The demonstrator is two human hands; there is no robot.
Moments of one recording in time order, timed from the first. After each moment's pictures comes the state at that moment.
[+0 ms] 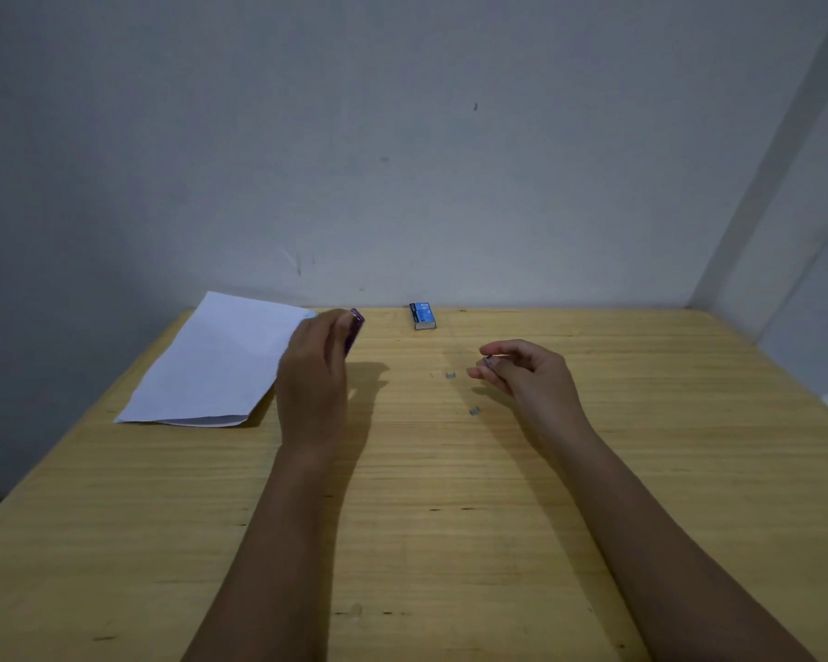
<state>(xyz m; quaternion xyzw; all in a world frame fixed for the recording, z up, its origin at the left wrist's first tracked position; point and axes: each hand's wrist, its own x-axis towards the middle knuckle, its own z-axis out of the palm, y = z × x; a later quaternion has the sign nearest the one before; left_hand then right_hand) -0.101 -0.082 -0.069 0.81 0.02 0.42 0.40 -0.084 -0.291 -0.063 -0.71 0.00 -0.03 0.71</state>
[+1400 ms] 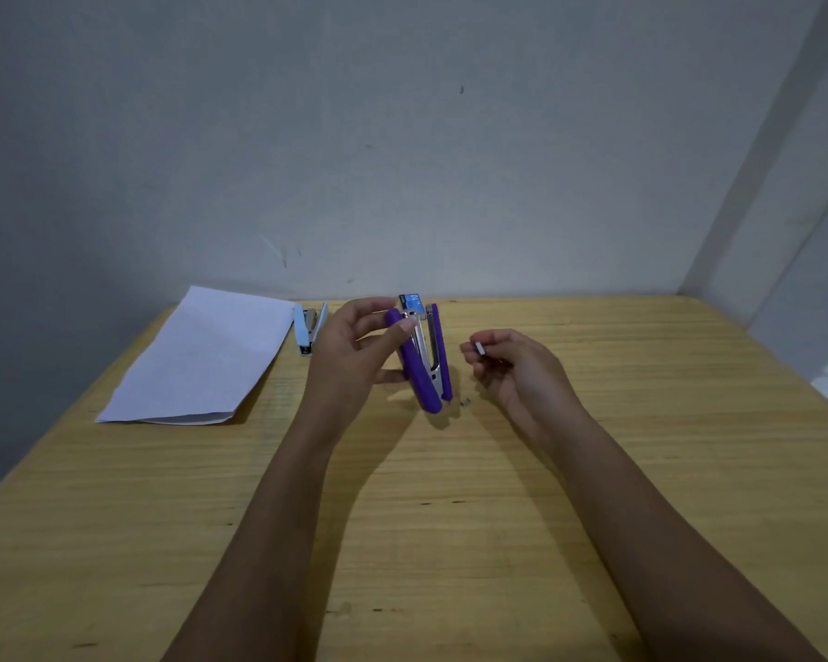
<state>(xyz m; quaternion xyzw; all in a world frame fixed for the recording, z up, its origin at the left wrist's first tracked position) -0.116 -0.116 -0.034 0.68 -0.03 0.12 0.72 -0.091 -0.282 -0.043 -0.56 0.07 0.06 0.83</state>
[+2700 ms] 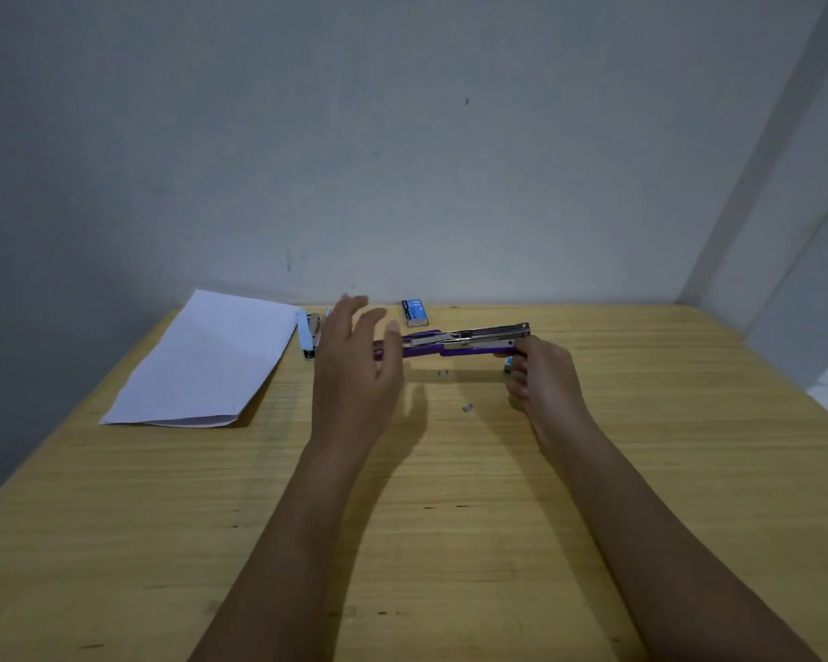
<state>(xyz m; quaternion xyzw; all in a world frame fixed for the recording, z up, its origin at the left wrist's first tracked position) -0.110 -0.121 -0.055 0.86 0.00 0.30 0.41 -0.080 -0.294 -0.055 -0.64 0.13 -0.02 0.75</state>
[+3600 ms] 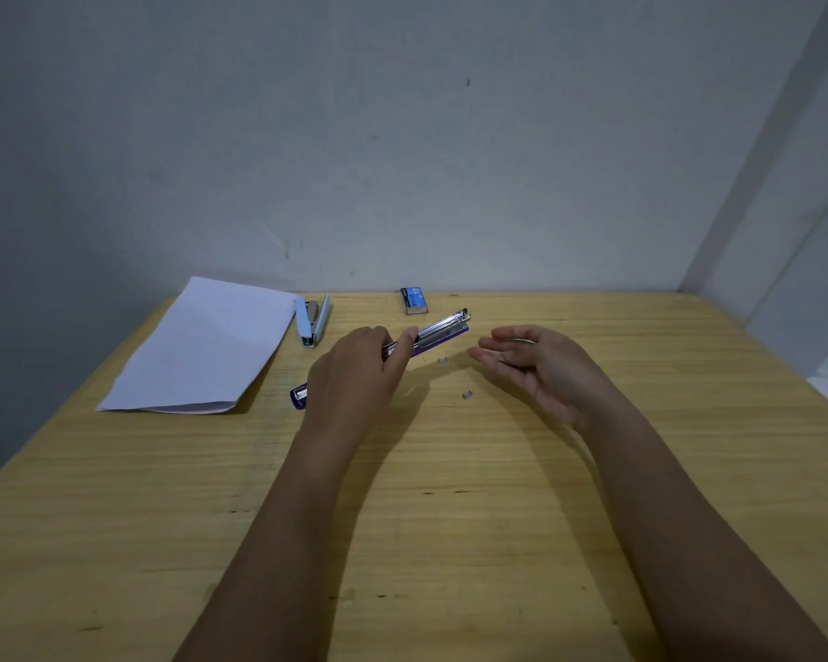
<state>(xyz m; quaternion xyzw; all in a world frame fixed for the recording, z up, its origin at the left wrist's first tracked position) -0.107 -0.117 -0.060 0.95 0.01 0.21 0.23 -0.080 -0.310 -0.044 -0.55 0.06 0.13 0.82</state>
